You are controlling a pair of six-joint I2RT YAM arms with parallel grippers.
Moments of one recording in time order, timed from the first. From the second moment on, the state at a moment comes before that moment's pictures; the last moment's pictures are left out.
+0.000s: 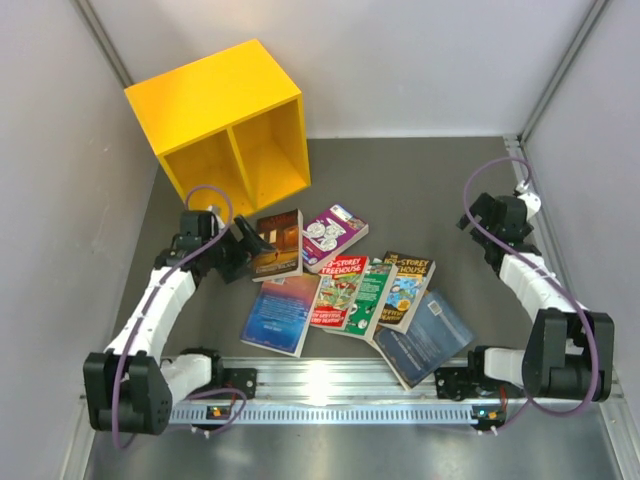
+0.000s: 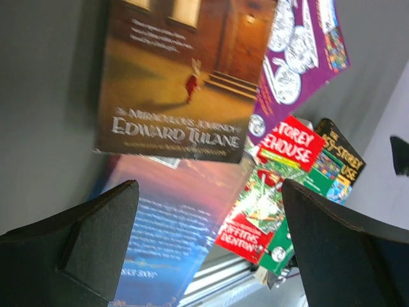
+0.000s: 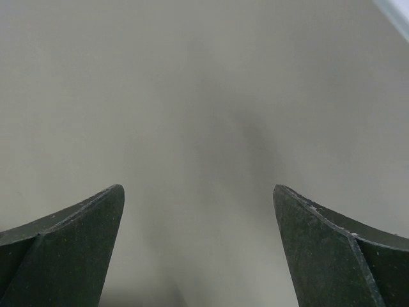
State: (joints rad) left arm -0.09 1.07 0.76 -0.53 0.39 -0.75; right arm -0.07 1.24 0.66 0.01 0.19 0.53
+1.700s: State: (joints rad) left arm -0.08 1.18 0.91 -0.36 0.51 -0.68; right arm -0.01 1.18 0.68 -0.30 -0.08 0.70
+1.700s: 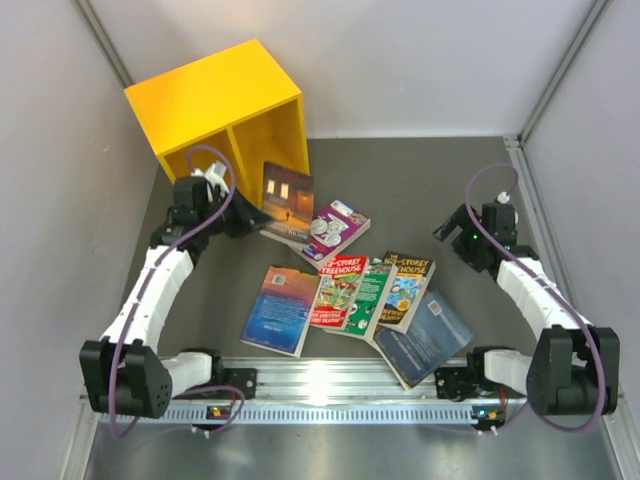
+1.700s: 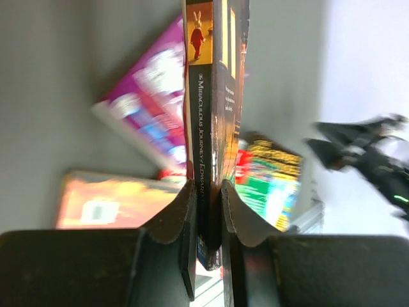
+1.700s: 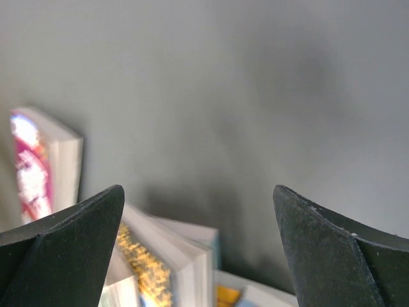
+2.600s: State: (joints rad) left arm 0.21 1.60 2.13 -0.79 0.26 -0.65; right arm 0.42 1.13 0.69 -0.27 -0.02 0.71
